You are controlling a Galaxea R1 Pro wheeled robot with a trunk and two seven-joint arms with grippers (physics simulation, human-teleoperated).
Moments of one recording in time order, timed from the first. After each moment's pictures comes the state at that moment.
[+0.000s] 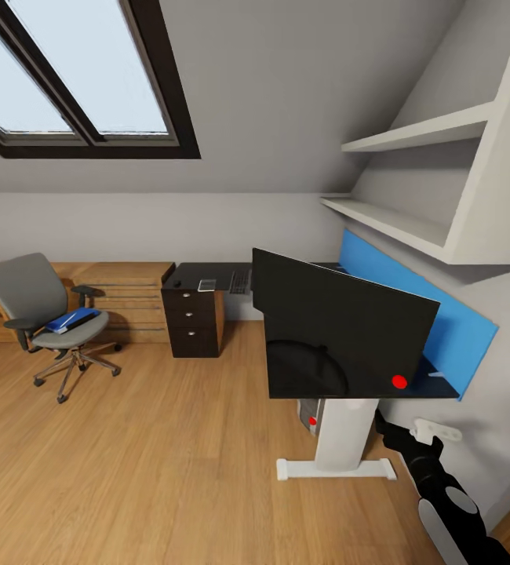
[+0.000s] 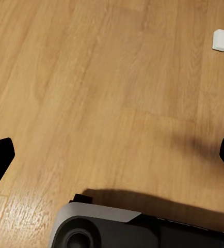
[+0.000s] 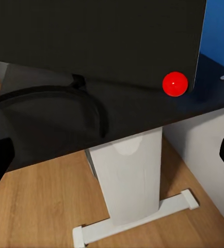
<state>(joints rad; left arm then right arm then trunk) -0.06 -0.02 -0.28 -0.06 0.54 -0.71 -0.05 -0.16 -0.22 0.08 -1.36 -0.44 0.09 -0.27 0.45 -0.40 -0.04</state>
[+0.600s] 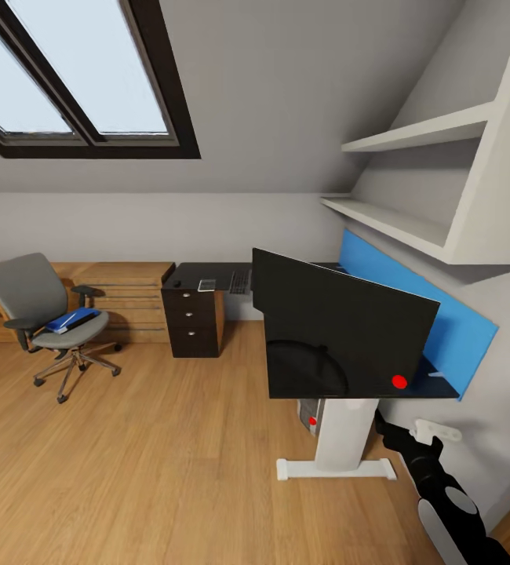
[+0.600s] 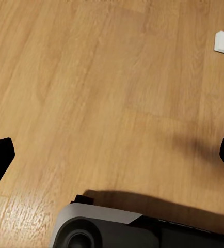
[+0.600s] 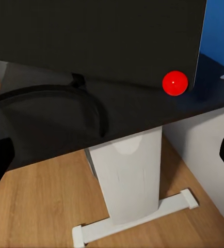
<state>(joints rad) -0.06 -0.02 -0.28 -0.06 0.54 -0.71 -0.05 -0.16 -0.22 0.08 -1.36 -0.43 0.09 -0.27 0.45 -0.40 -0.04</state>
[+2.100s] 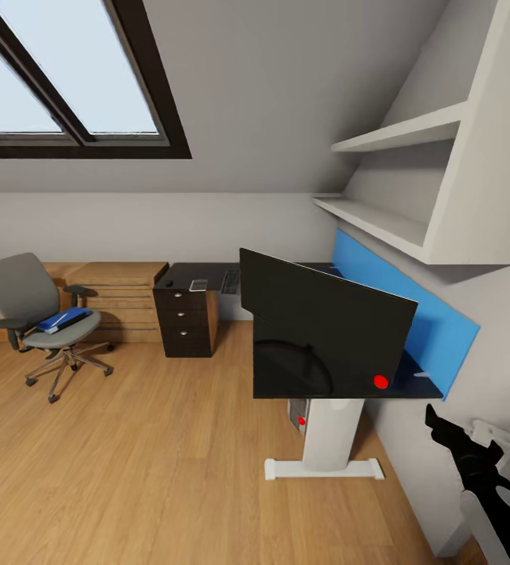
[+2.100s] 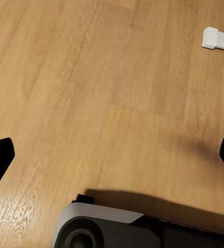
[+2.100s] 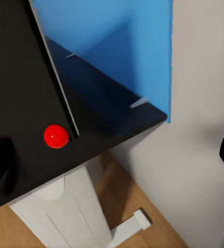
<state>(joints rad) -0.06 -0.02 -0.27 -0.06 0.54 -0.71 -0.05 -0.16 -0.23 -0.17 -1.37 -0.43 0.09 -0.27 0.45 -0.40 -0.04</state>
